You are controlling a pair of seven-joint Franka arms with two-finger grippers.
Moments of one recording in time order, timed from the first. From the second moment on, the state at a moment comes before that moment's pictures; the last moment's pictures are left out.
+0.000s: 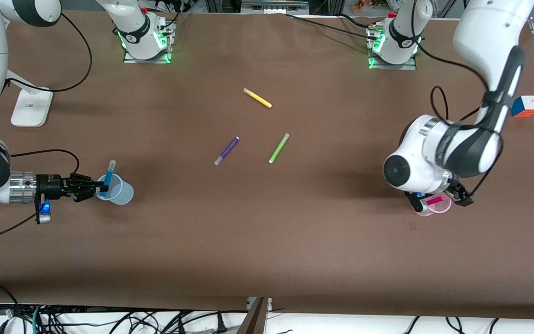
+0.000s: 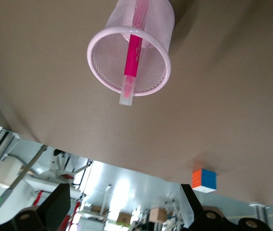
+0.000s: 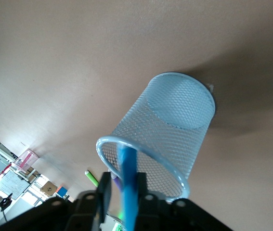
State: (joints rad) left arm 0.07 0.57 -0.39 -1.55 0.93 1.52 0.58; right arm -0.27 0.81 -0.02 -1.38 0.73 1.63 0.10
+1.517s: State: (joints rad) left arm -0.09 0.07 0.06 -1.55 -0.02 1.59 -0.12; right arm -0.04 0.33 0.01 -1.22 0.11 1.20 0.19
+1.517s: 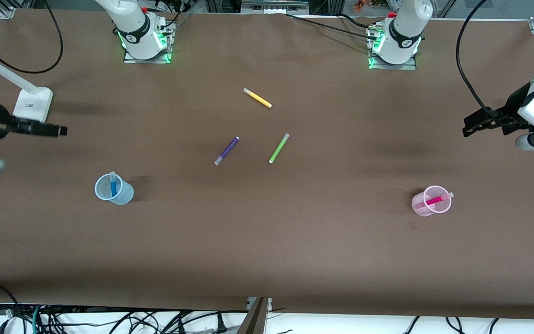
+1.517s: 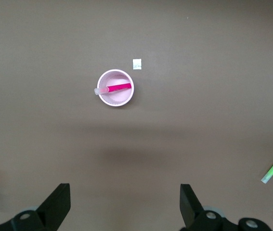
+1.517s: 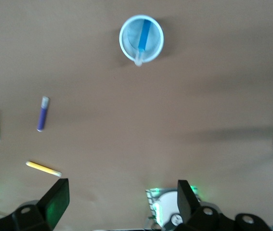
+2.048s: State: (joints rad) left arm -0.06 0.00 0.05 -1.63 -0.01 1.59 -0.13; right arm 0.05 0.30 0.01 -1.25 0.02 1.20 0.19
